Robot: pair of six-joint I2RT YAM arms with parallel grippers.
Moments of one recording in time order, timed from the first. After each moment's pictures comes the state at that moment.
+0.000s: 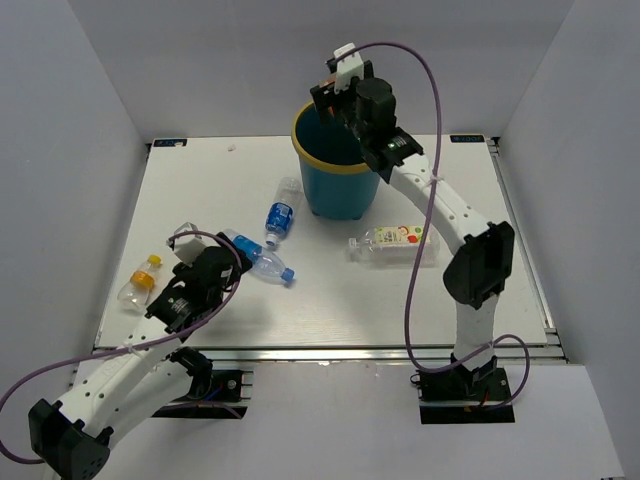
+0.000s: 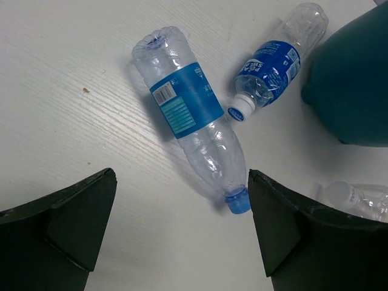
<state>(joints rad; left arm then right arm) -0.58 0.74 0.61 -0.54 -0.63 -0.95 0.61 1.94 2.00 -0.02 0.17 -0.24</state>
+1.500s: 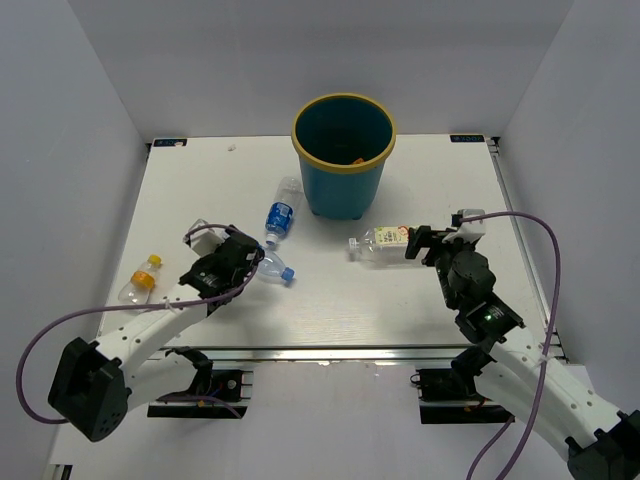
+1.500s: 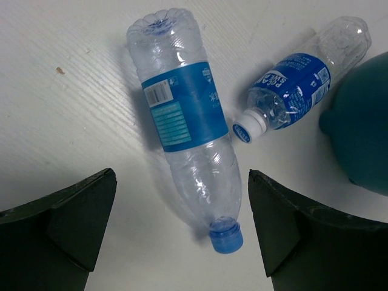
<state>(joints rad) -0.58 1.04 0.61 -0.40 -0.66 -1.18 0.61 0.62 0.46 0.09 0.49 0.17</state>
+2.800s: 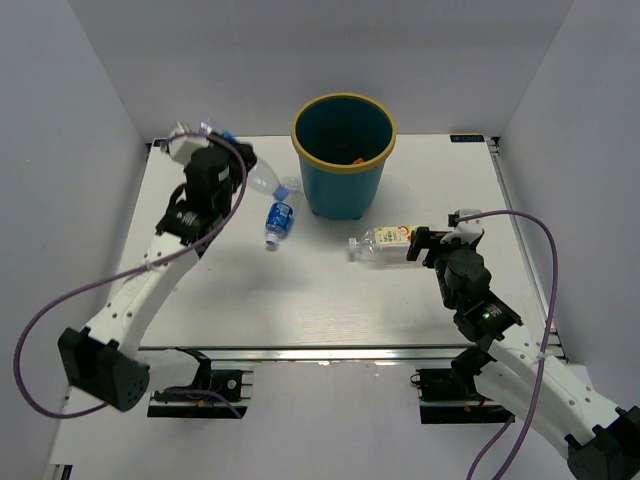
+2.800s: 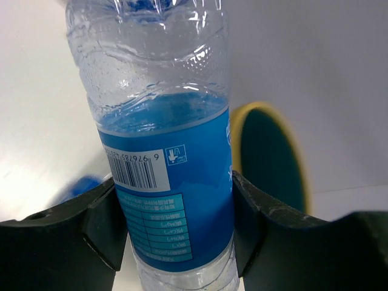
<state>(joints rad) -0.41 1.21 1.17 -0.23 -0.50 -0.94 0.61 0.65 0.46 0.05 0.54 0.15</state>
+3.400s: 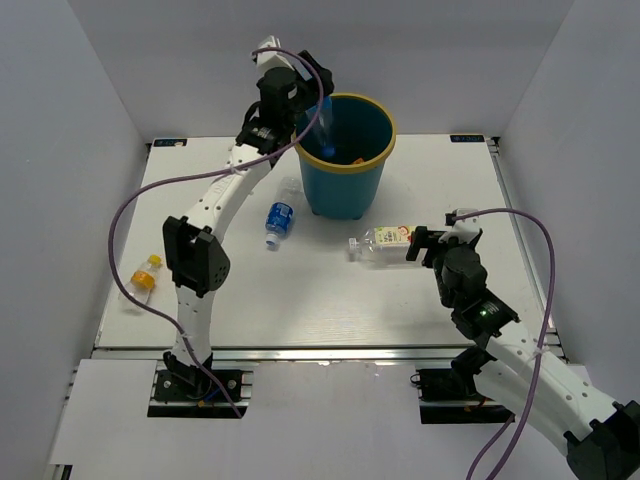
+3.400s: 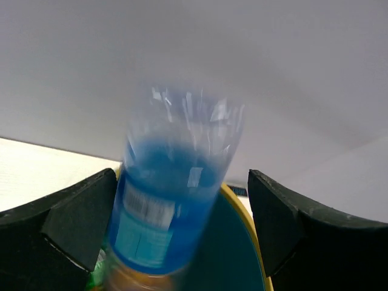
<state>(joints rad) -0.47 2.09 2.19 -0.11 -0.30 -0.66 0.61 0.68 0.46 0.05 0.56 0.15</state>
